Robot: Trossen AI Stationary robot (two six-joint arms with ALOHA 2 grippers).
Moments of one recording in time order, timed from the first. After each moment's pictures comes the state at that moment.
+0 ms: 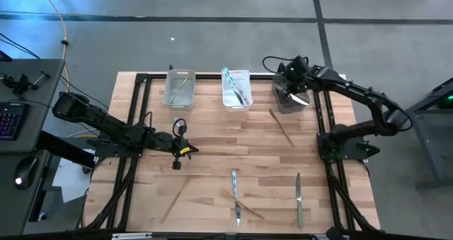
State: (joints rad) left arm -0.24 1.19 0.20 0.48 -0.20 0.06; right arm -0.78 1.29 0.97 -0.76 0.18 0.02
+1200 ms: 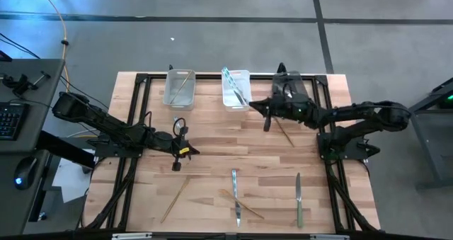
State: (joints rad) left arm -0.24 1.19 0.21 0.50 -0.14 0.01; right arm -0.28 1.27 0.45 0.81 -0.05 -0.02
